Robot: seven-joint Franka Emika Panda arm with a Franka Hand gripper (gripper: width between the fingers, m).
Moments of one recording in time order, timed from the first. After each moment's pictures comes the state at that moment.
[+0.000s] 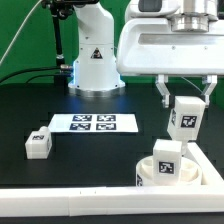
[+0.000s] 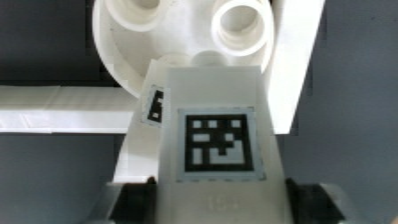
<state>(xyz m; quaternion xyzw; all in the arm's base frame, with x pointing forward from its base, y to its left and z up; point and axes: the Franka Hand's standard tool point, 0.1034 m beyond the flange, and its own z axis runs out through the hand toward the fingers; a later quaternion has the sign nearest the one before) 0.614 0.108 0.127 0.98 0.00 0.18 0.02</state>
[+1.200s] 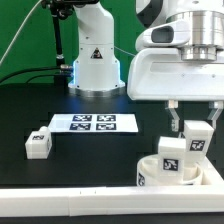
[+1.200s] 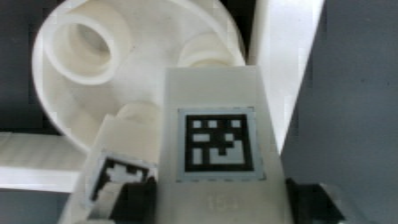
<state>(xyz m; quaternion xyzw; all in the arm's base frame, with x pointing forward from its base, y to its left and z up) 0.605 0.125 0.086 0.98 0.02 0.18 0.02</state>
